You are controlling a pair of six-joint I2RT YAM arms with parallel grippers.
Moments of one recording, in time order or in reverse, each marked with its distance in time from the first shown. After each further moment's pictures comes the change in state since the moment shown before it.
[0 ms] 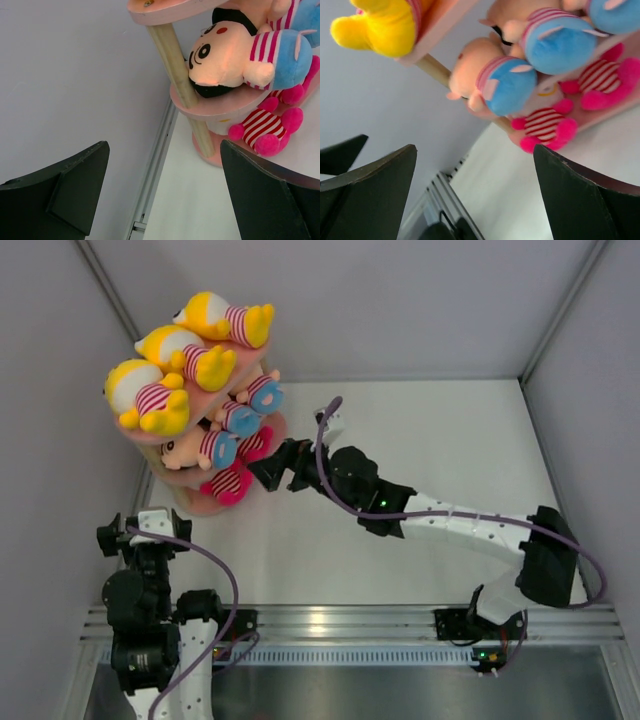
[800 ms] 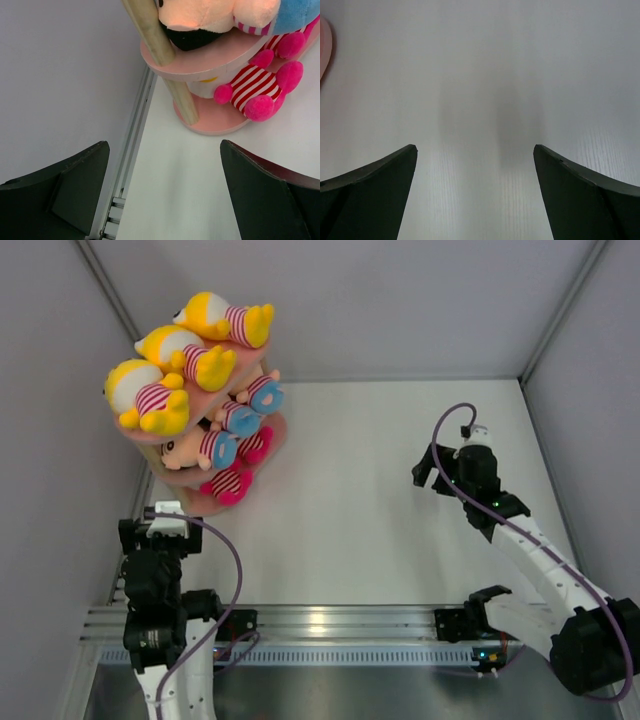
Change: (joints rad) left arm 0.027 0.000 -0.155 -0.042 0.031 -0.044; right arm -0.845 -0.573 -0.571 -0.560 -0.170 -0.240
